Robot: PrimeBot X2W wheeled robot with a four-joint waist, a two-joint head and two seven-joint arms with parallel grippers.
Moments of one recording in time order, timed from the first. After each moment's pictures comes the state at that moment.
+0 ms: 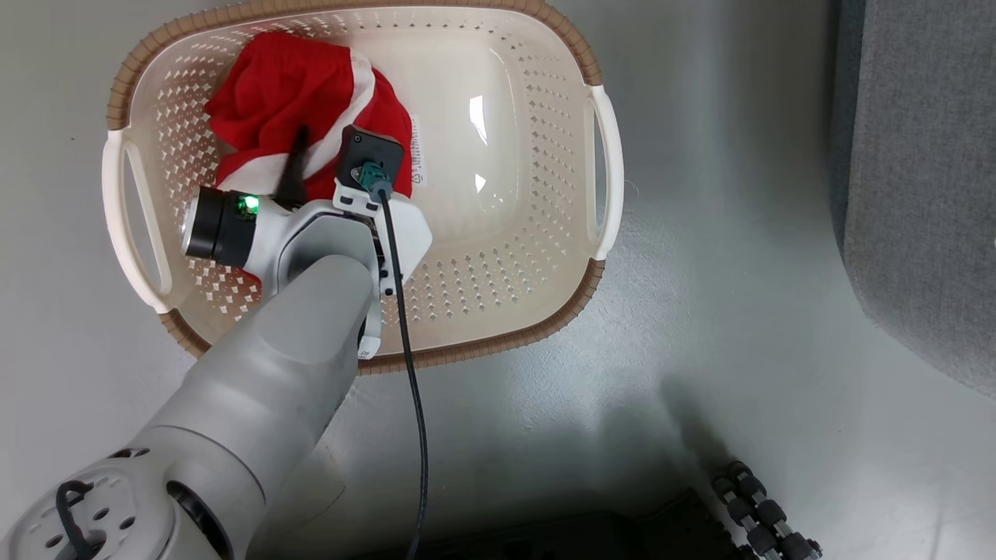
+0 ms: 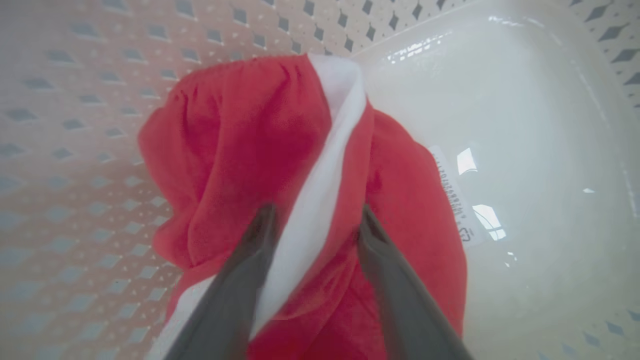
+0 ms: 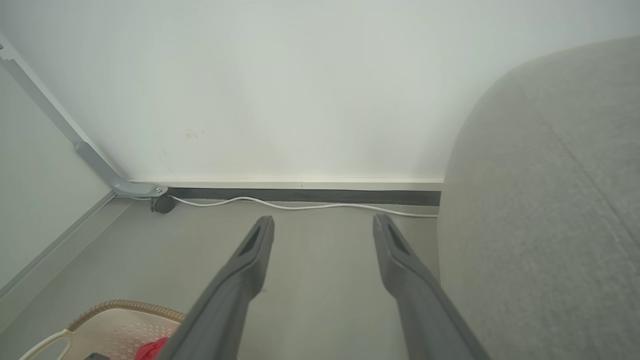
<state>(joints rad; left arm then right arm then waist) -1.07 0.05 -1.21 1.11 -0.78 0.55 -0.08 -0.56 -0.55 0.19 -0.21 0.71 0.13 -0.26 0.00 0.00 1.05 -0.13</state>
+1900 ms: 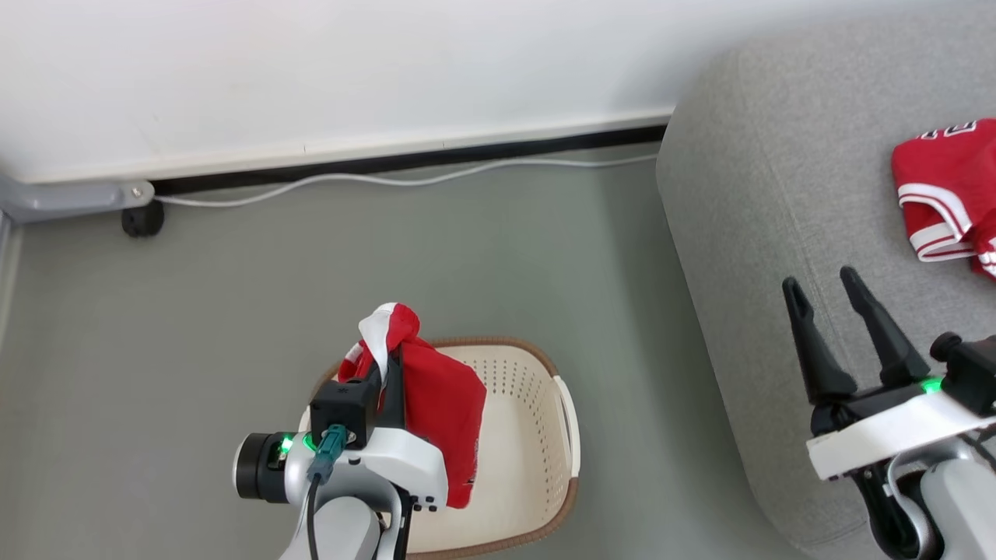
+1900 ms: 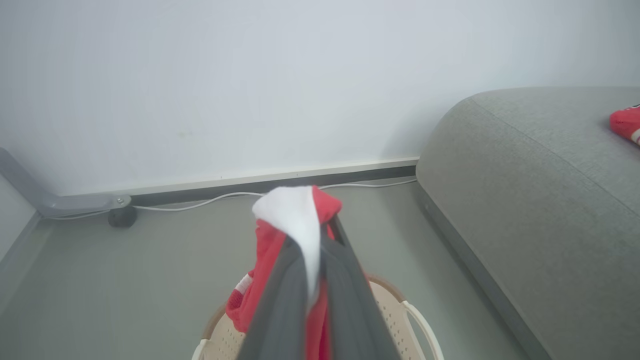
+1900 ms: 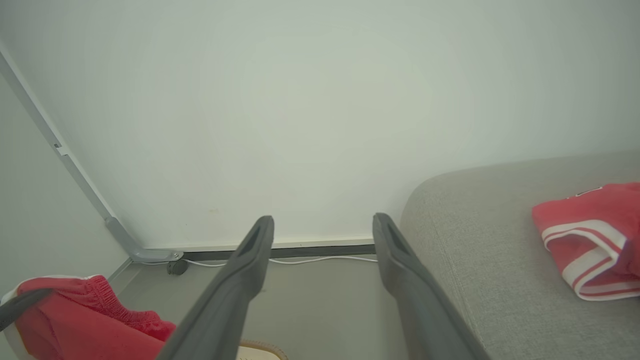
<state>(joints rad) -0.31 0.04 -0.51 0.47 -0.39 0.32 -0.25 -0.25 -0.33 0.27 0.19 0.56 0.13 -0.26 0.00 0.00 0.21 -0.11</state>
